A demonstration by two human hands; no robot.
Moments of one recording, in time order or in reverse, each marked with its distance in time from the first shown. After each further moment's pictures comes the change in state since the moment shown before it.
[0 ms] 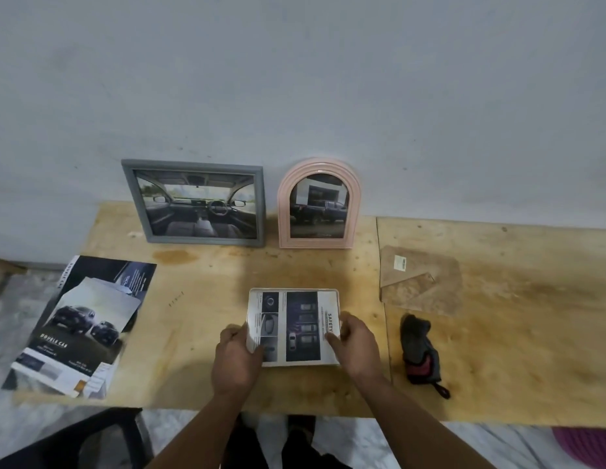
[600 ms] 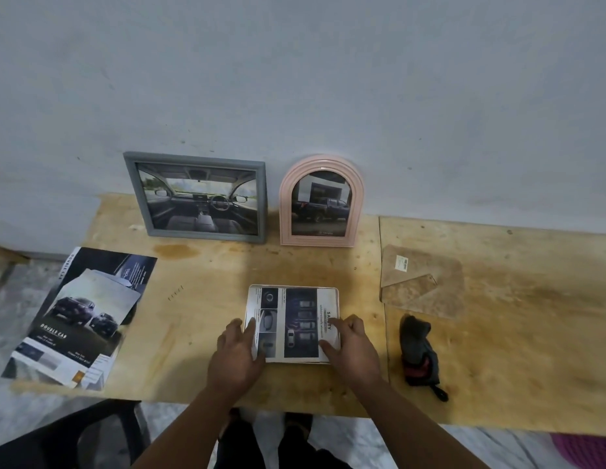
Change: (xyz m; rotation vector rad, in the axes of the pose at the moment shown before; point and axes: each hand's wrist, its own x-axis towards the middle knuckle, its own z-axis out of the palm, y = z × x) left_hand 0.000 -0.010 0.003 0.262 -0.161 0.127; right_hand 0.001 0.016 0.004 -0.228 -0.070 -0.148
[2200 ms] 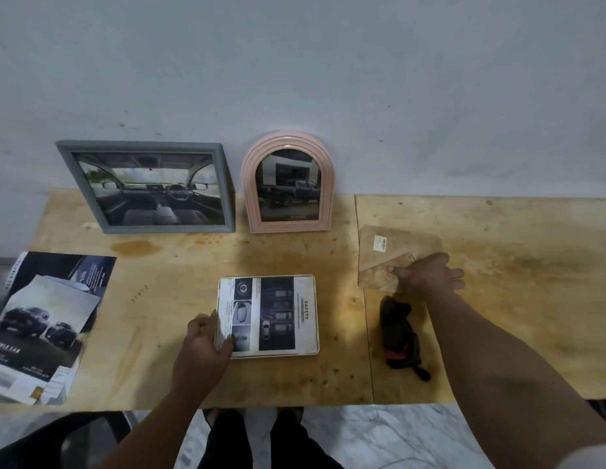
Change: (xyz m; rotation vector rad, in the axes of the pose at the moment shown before) left_hand 0.015 -0.015 0.013 -0.189 0.166 0.028; right_hand 0.112 0.107 -0.152 0.014 0.218 0.898
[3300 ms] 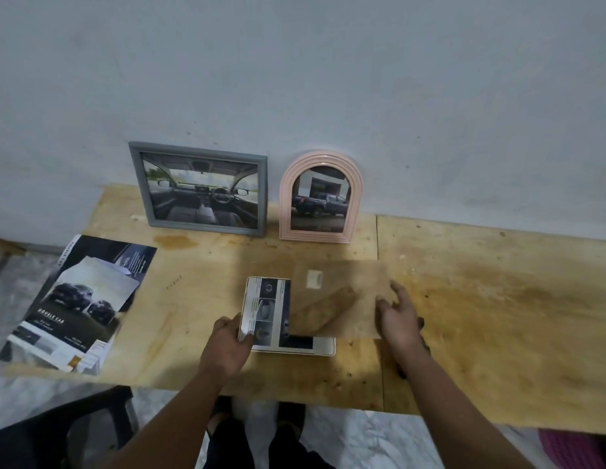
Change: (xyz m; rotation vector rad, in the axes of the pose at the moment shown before) left_hand -0.002 -0.001 -0.009 -0.116 -0.097 -0.107; right_hand -0.159 0.020 0.014 0.777 -0.366 -0.430
